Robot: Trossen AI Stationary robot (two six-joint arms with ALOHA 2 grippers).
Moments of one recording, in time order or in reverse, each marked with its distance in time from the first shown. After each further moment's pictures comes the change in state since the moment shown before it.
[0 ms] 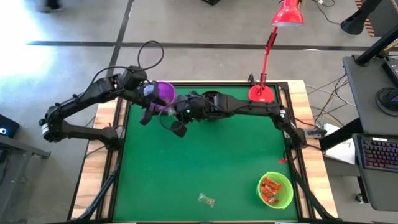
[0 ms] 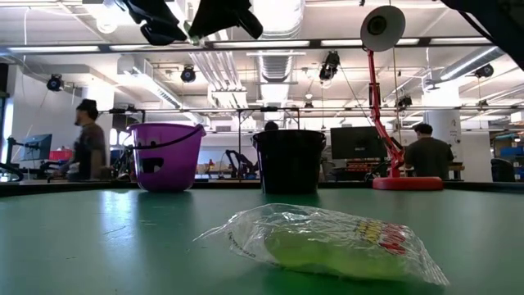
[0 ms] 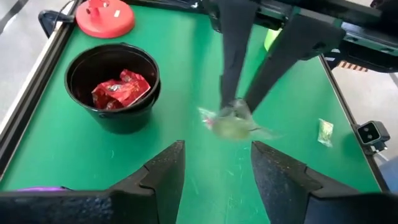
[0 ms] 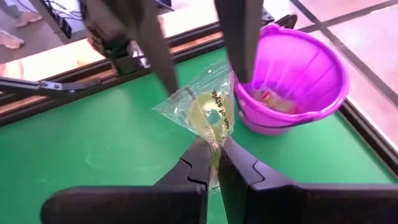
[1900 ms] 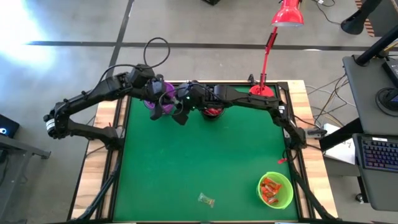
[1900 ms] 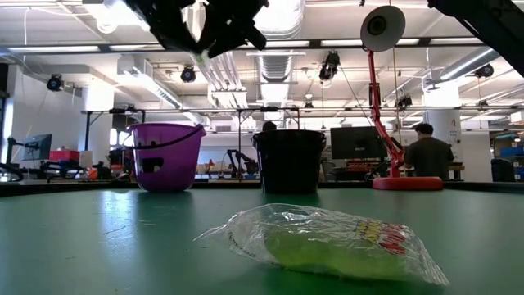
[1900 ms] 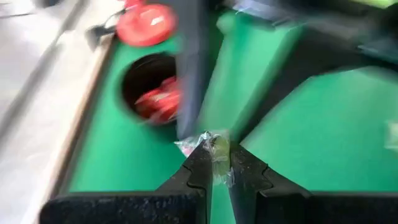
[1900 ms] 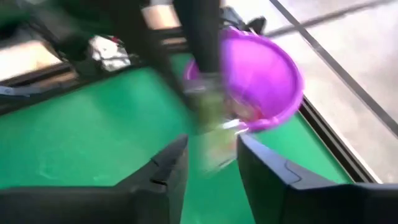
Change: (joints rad) left arm 0.002 0.094 0.012 0.109 -0.145 0.080; right arm -0.092 0.003 -0.002 -0.006 -0.006 -0.079
